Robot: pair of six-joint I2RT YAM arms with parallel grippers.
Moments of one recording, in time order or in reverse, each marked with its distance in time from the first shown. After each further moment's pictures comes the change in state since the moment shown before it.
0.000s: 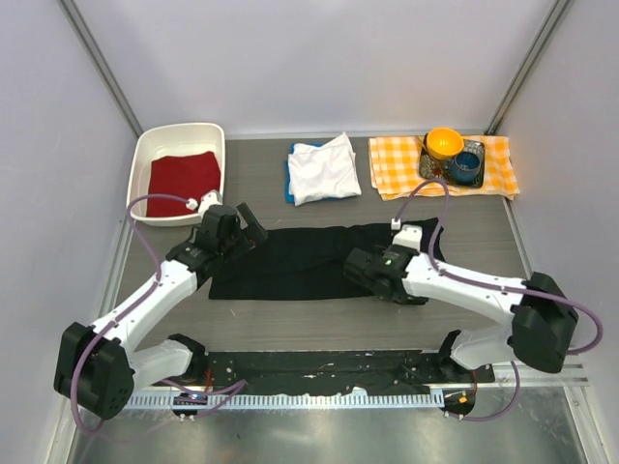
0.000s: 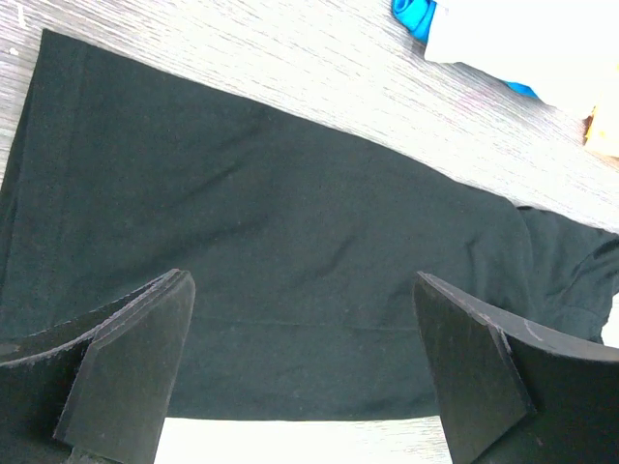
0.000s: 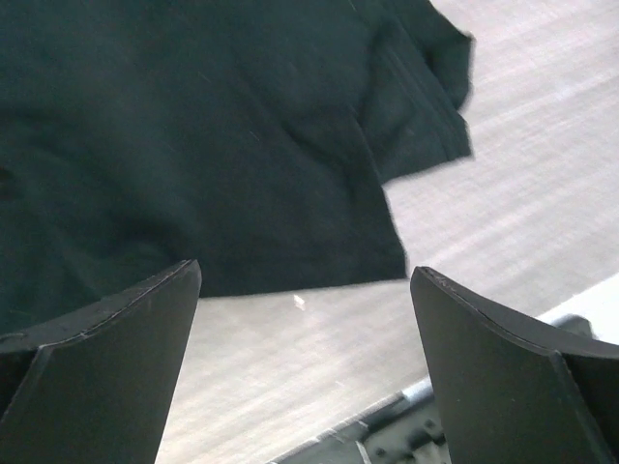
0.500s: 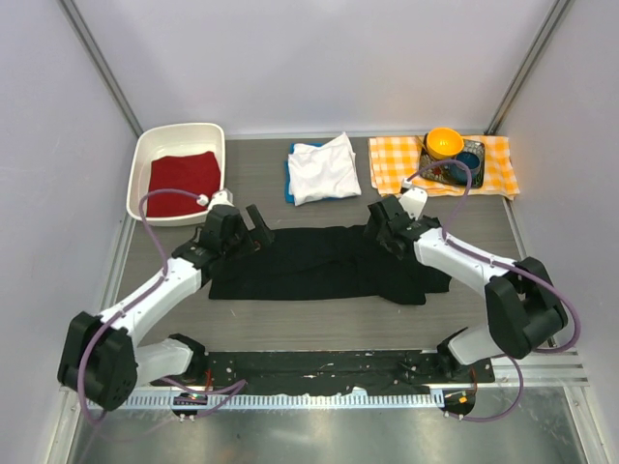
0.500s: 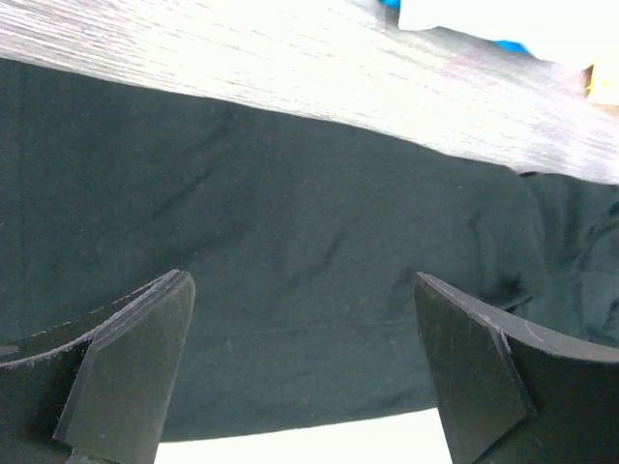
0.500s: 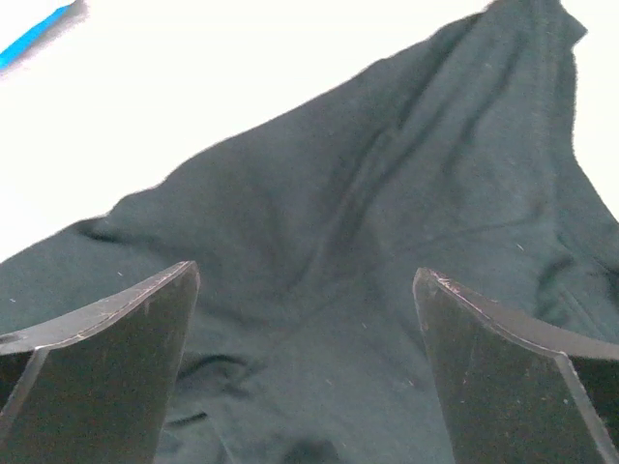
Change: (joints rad) left arm 0.000 0.012 -0.018 0.073 0.074 0.094; right arm -0.419 0.068 -0.008 0.763 -0.162 -0.508
